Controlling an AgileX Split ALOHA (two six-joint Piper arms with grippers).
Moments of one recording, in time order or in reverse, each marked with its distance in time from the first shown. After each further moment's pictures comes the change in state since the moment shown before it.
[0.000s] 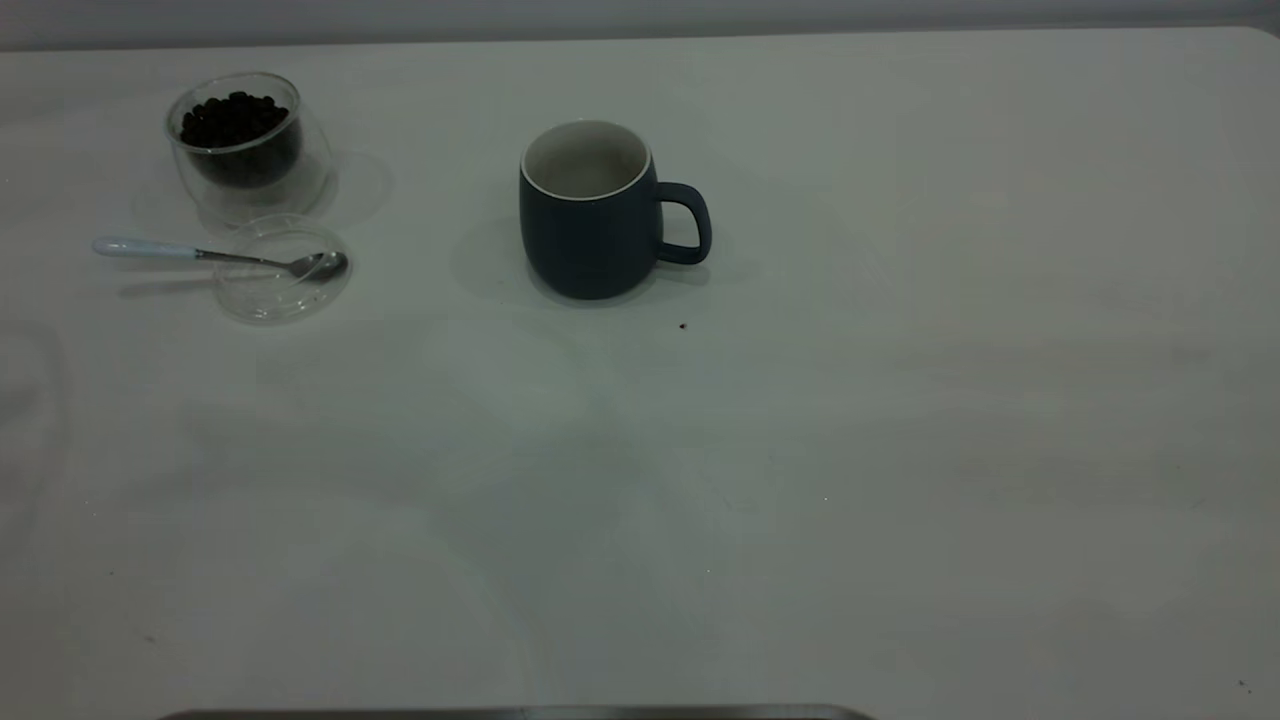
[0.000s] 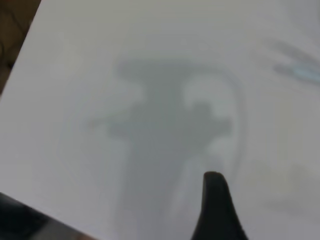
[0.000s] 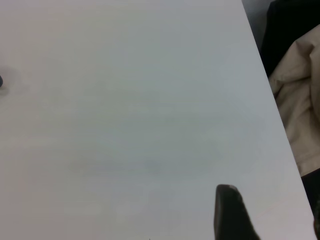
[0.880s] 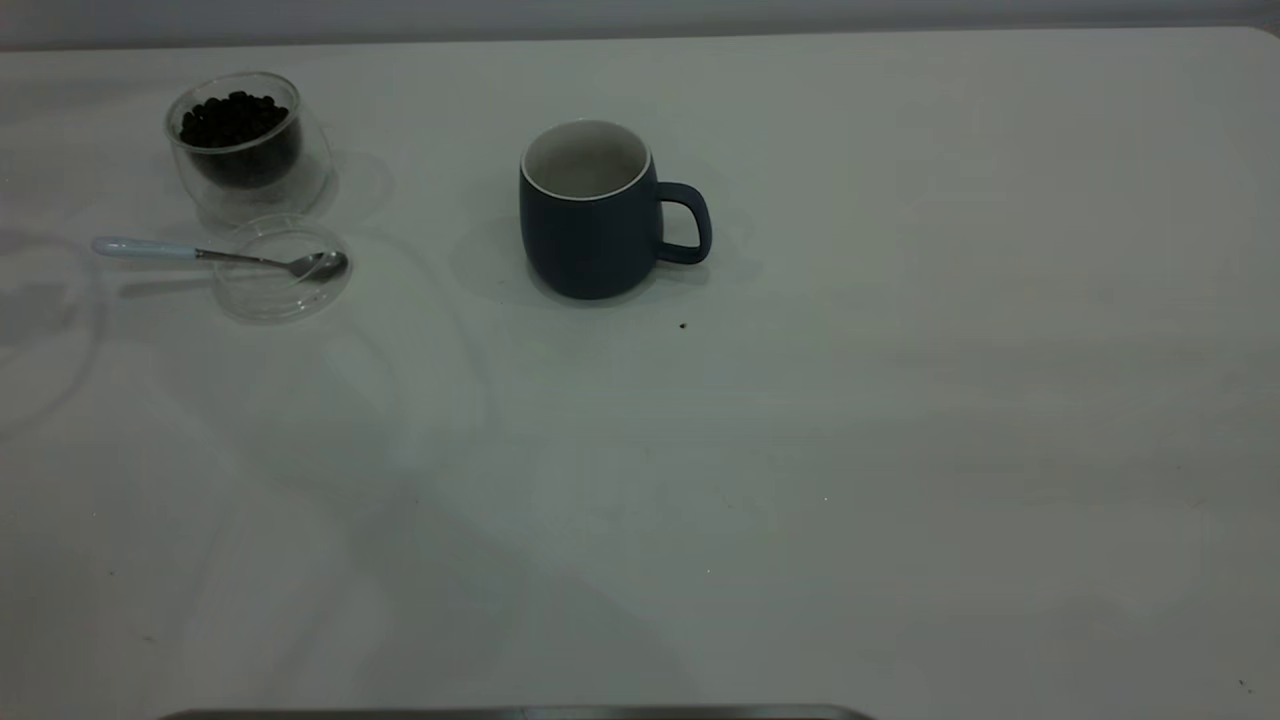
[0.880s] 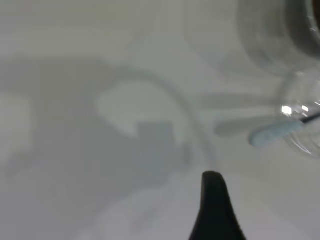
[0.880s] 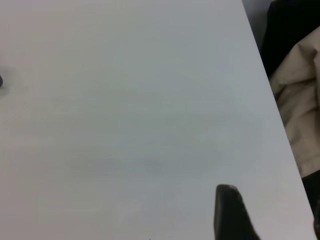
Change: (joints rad) left arm 0.143 0.497 -0.221 -0.696 -0.137 1.091; right arm 0.000 0.000 0.000 0.000 0.000 0.000
